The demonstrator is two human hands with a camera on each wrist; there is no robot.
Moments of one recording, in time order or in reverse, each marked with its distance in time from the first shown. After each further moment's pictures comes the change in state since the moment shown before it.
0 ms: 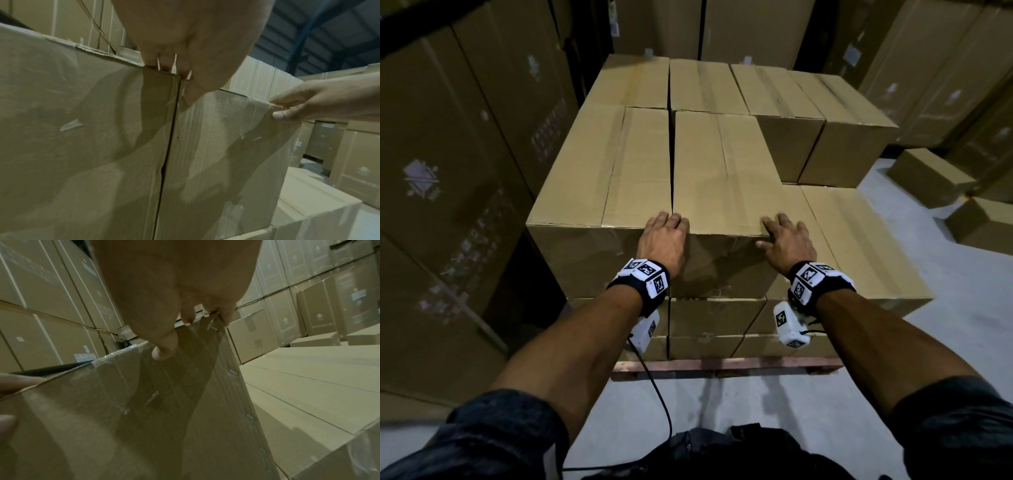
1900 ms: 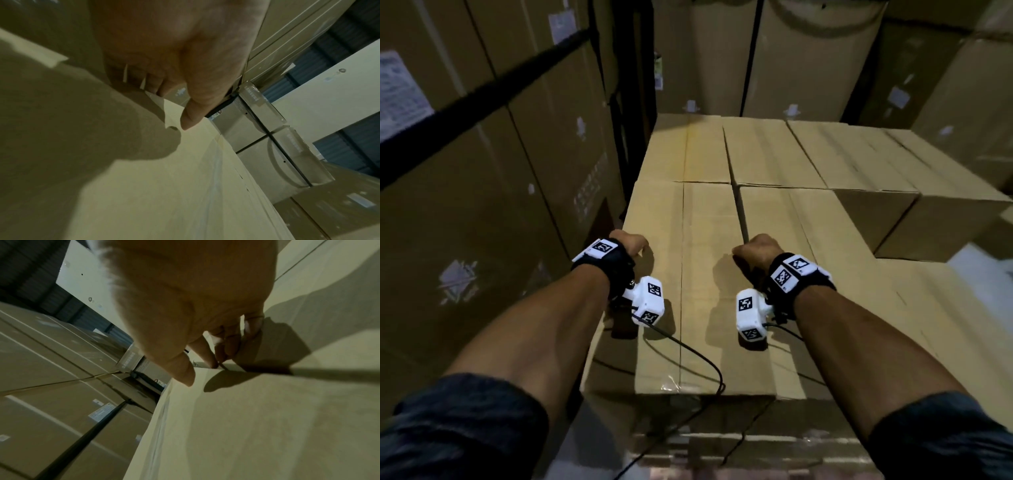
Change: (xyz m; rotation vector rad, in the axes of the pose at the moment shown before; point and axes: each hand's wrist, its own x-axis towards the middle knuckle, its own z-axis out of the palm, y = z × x) left_hand 0.214 -0.281 -0.038 -0.835 -0.223 -0.722; right_hand 0.243 -0.244 -0.004 0.488 -0.198 0.180
